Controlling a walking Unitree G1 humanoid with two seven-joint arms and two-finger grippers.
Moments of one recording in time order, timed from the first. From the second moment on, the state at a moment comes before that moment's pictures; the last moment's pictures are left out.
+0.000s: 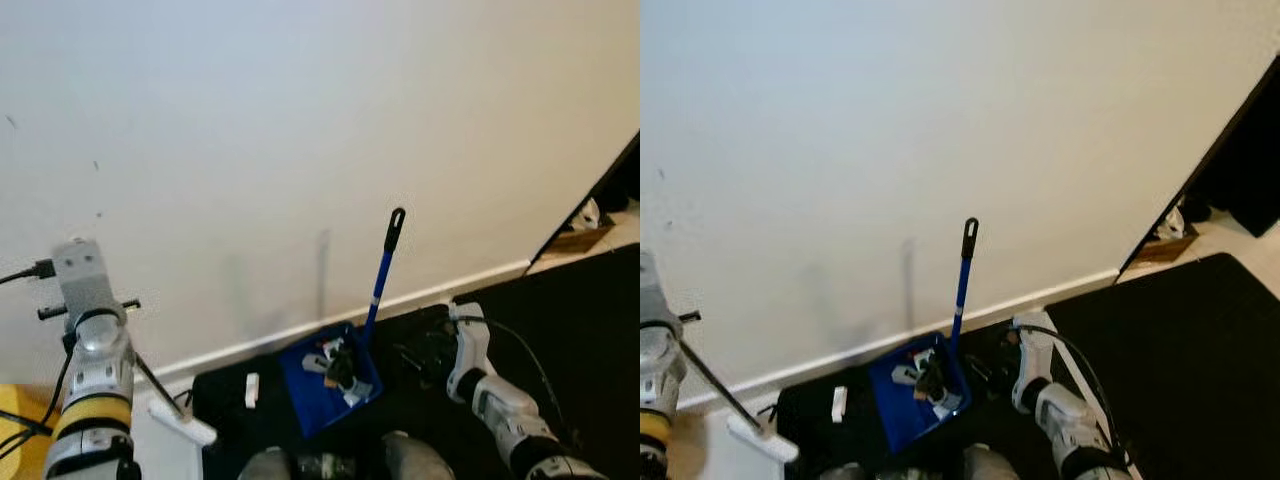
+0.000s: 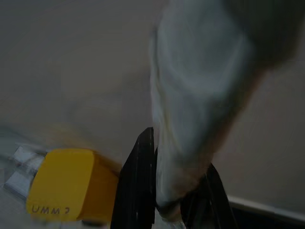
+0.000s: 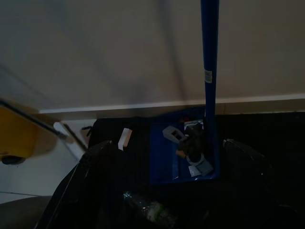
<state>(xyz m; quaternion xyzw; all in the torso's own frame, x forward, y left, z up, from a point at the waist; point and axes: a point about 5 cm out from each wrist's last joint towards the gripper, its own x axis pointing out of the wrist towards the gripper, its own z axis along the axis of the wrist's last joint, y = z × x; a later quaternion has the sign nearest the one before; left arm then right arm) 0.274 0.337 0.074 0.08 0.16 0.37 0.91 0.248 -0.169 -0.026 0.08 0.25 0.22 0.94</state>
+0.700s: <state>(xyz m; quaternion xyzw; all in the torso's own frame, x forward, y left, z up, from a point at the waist) 0.266 0.353 0.063 -0.06 0.26 0.46 0.85 0.248 -0.165 -0.026 0.08 0.25 0.23 0.94</state>
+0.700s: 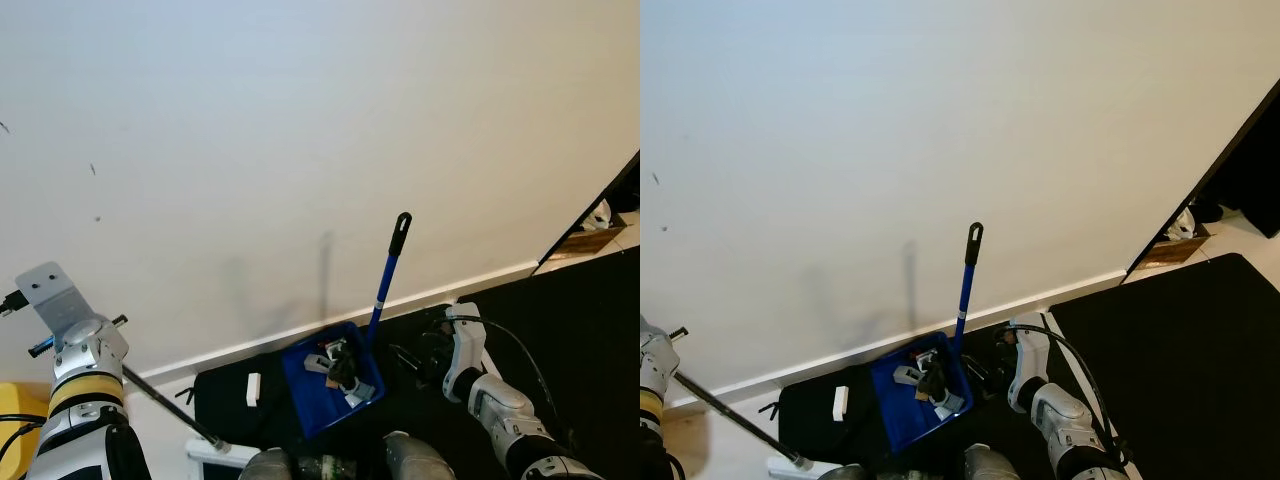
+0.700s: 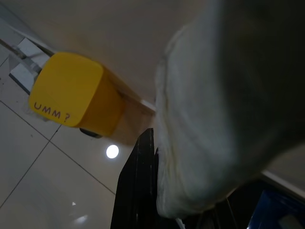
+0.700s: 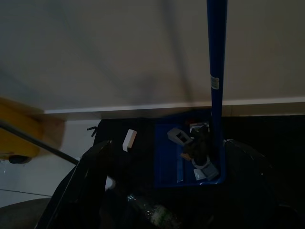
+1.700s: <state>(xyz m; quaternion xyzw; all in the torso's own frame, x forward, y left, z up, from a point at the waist) 0.301 0.338 0.082 -0.09 0.17 0.48 0.86 0.250 -0.162 -0.025 0.08 0.25 0.23 0.94</state>
